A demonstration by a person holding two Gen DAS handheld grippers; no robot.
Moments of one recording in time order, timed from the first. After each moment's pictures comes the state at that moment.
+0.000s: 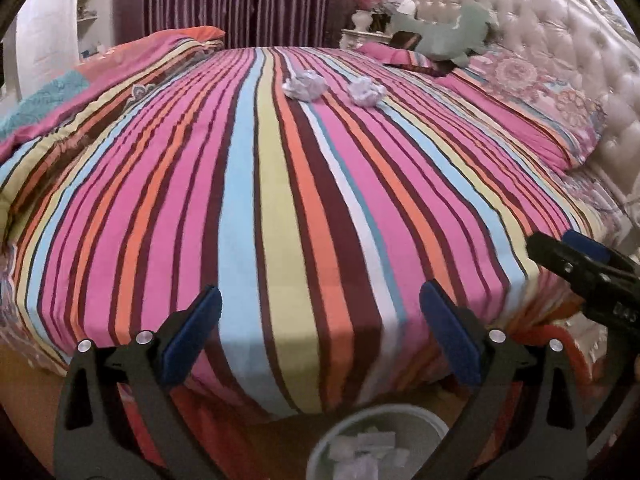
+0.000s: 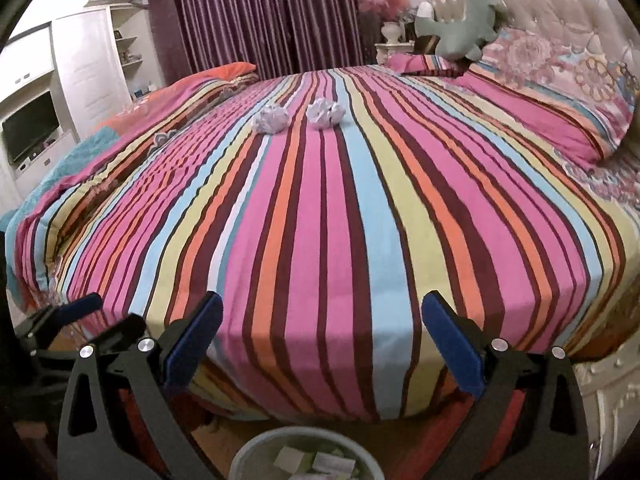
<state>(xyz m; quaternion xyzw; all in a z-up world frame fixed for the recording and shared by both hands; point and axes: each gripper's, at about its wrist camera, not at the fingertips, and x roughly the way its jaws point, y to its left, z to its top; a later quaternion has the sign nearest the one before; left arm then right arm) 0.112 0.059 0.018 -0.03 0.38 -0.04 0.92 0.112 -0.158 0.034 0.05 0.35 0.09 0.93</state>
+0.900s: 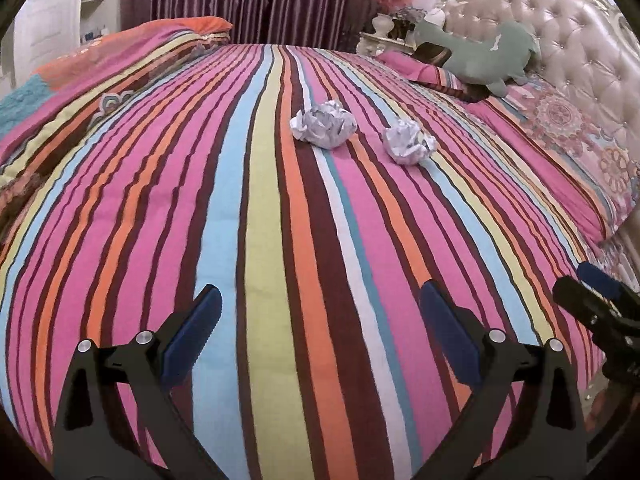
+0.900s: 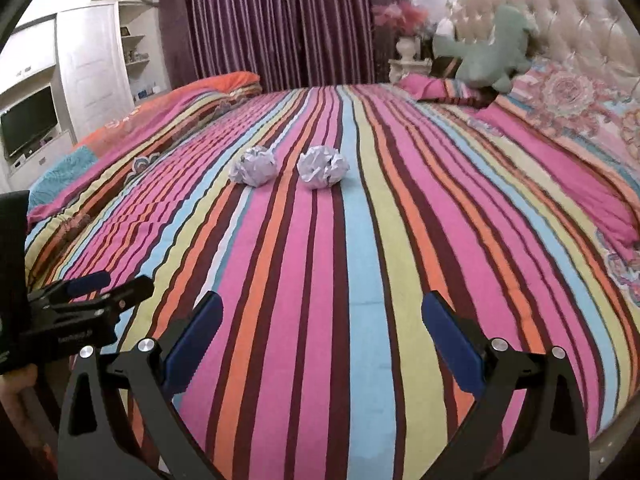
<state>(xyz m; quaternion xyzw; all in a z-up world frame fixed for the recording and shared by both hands) 0.296 0.071 0.025 -0.07 0.39 -0.04 0.92 0.253 -0.160 0.052 0.04 0.35 0.11 0.93</state>
